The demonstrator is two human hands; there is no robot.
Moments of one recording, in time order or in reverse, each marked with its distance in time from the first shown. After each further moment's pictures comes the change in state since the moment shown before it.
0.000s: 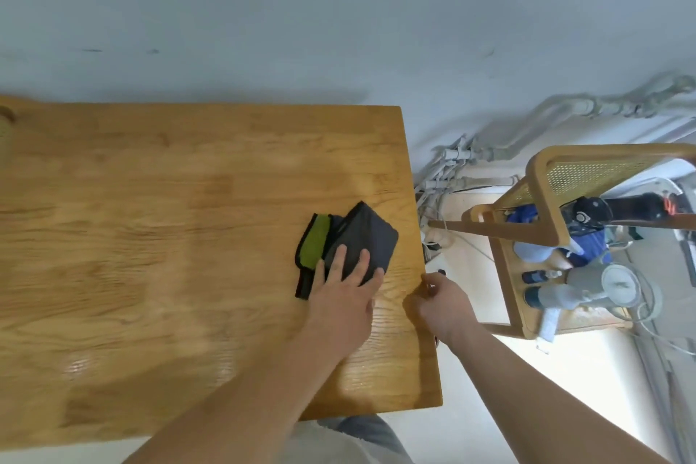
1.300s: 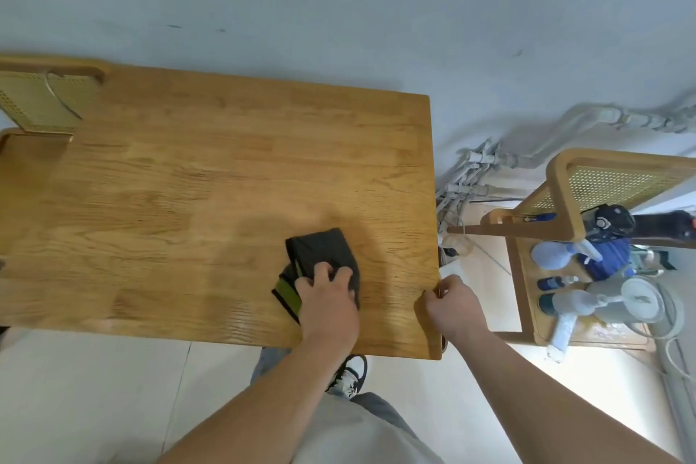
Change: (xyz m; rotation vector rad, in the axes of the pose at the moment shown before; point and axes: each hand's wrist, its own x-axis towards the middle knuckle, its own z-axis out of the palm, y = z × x) left_hand -0.091 0.032 0.058 -0.231 0.265 -0.529; right_hand -0.030 0.065 0.035 -0.058 0.107 -0.105
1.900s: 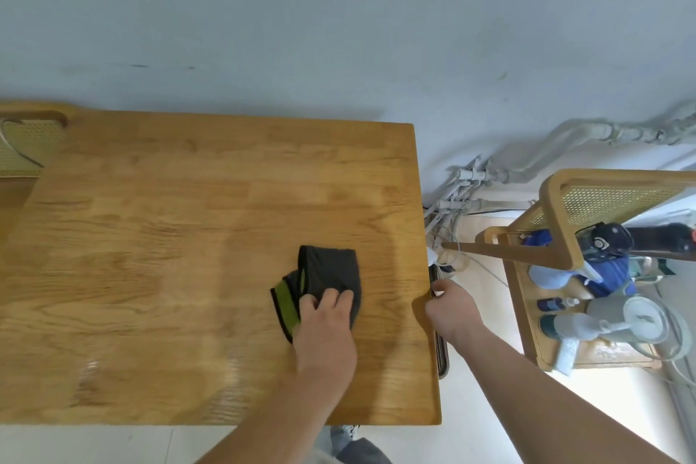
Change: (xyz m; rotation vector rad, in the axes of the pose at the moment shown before) left_hand 0.060 0.019 -0.011 0.015 -0.036 0.146; right_hand 0.062 -0.049 -0.041 0.113 -0.076 0.046
